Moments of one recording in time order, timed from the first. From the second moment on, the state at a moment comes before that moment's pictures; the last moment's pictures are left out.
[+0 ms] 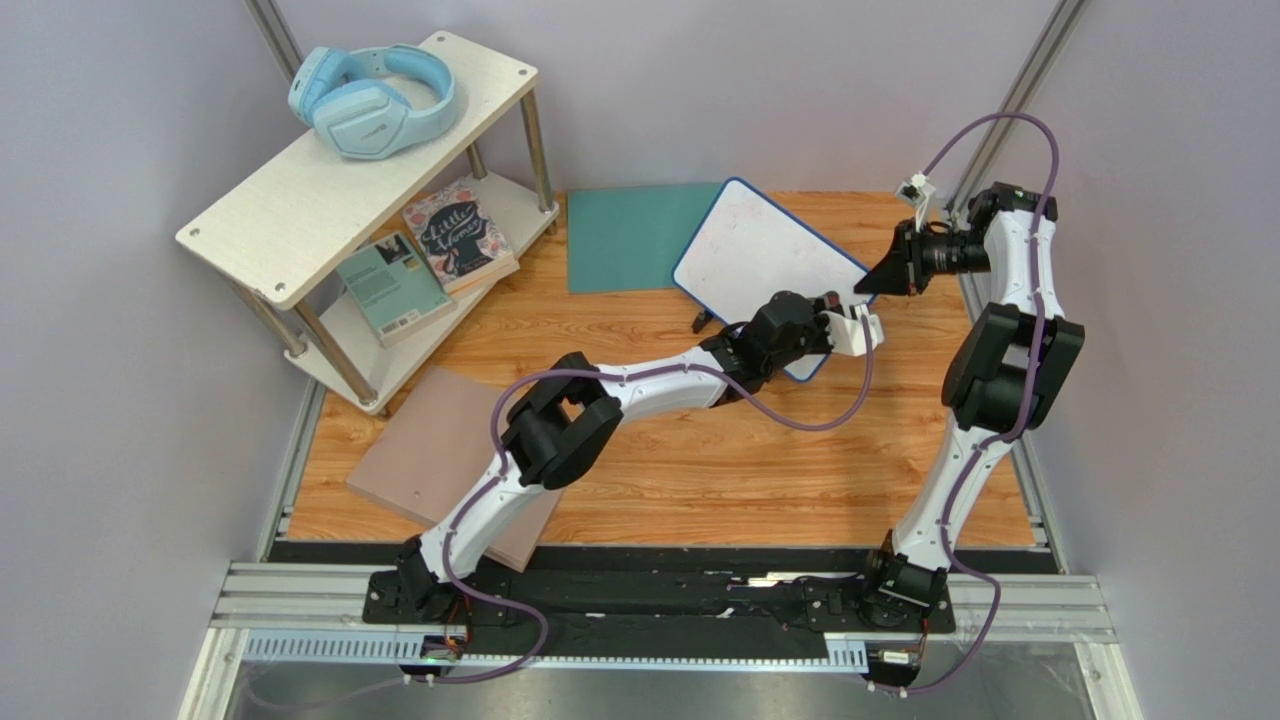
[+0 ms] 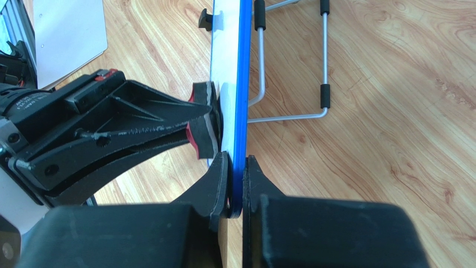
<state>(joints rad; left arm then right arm) -1.01 2.41 1.93 0.27 -0.14 0.71 -0.33 2.16 2.03 -1.38 -1.05 -0.99</state>
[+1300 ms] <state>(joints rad) -0.98 2.33 1.73 0.01 0.13 1.20 -0.33 2.17 2.04 -1.39 -1.06 -0.98</state>
